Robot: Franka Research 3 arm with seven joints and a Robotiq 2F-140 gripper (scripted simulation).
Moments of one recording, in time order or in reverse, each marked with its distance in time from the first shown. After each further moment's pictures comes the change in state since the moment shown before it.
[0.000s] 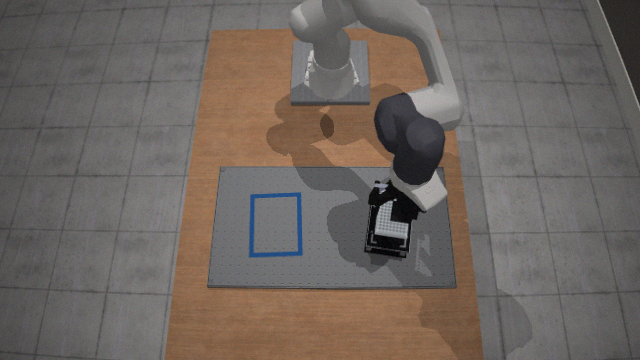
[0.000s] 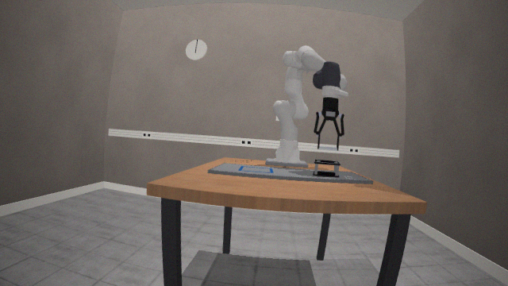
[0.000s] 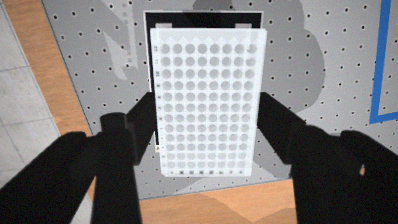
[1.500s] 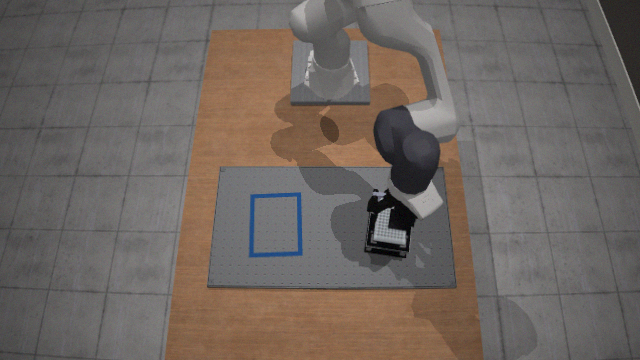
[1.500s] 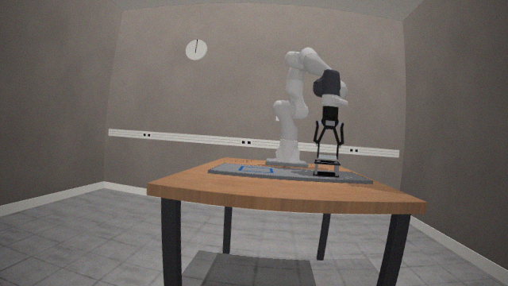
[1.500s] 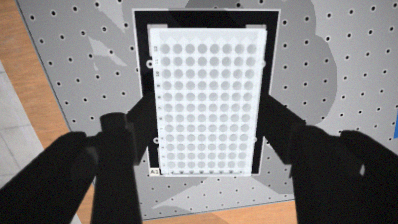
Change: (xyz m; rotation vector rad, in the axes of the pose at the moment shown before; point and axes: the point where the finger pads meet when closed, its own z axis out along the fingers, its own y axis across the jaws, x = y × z) arm 0.004 -0.001 0.041 0.001 0.002 0.001
